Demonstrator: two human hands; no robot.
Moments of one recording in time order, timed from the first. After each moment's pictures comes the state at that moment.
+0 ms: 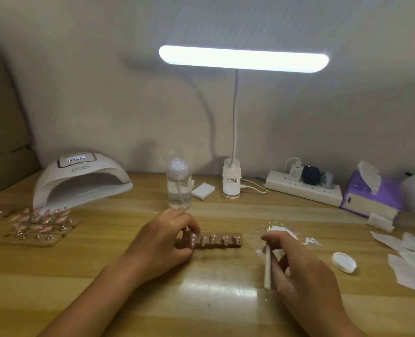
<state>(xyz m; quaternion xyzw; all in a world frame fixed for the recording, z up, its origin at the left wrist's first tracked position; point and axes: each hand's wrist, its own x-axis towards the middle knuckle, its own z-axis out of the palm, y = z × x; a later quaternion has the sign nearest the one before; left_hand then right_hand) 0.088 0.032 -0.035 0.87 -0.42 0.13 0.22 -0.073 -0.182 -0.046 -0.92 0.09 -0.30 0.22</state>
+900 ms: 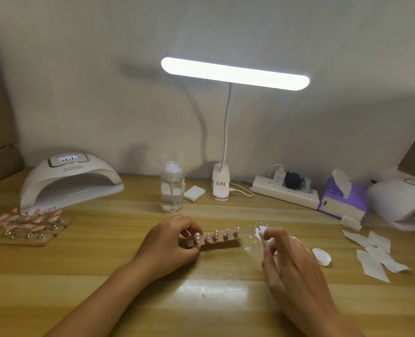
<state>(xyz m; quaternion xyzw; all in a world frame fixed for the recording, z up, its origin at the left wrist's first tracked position) 0.084 0.015 -0.052 0.85 -0.39 0.07 0.36 -0.088 -0.174 -0.035 -0.93 0.08 -0.33 0.12</state>
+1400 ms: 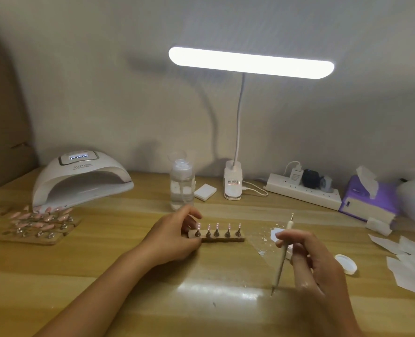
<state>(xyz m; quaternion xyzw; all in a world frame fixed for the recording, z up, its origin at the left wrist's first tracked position) 0.108 0.019 -0.044 0.87 -0.31 -0.03 0.37 -0.072 -0.182 -0.052 -0.82 0.05 -0.41 0.39</state>
